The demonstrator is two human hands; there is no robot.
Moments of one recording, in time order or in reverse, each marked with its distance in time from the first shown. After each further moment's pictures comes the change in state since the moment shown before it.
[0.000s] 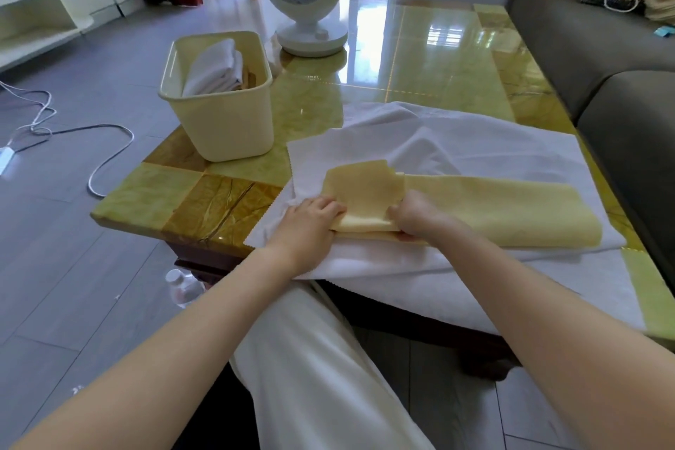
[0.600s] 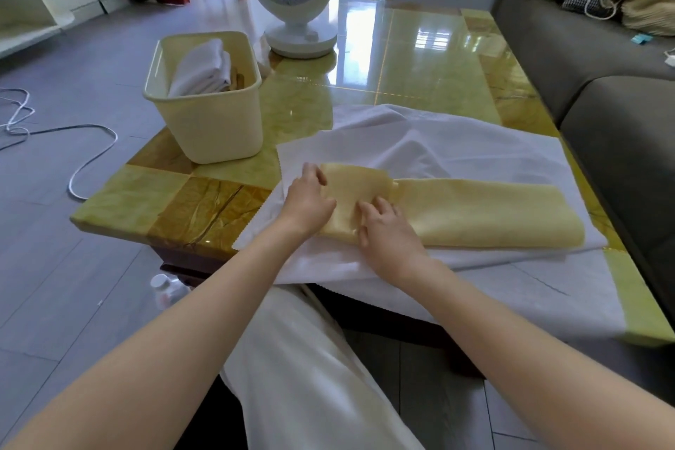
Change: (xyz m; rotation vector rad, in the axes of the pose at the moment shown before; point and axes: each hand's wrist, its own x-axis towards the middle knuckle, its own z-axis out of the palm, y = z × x) left_hand 0.034 0.021 -0.020 -0.575 0.168 -0.355; right_hand -0.030 0.010 0.033 -0.475 0.148 -0.398
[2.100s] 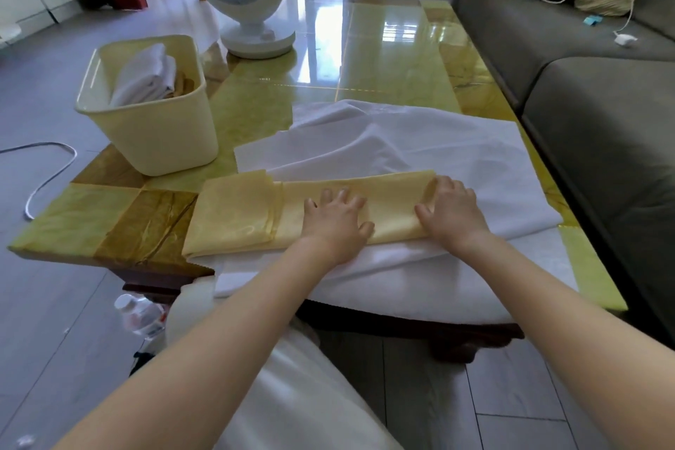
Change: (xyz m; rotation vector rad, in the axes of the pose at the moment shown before) left_hand -0.014 0.039 0.072 0.740 -0.253 0.316; right_hand -0.004 0.117 -0.041 0.070 0.159 0.368
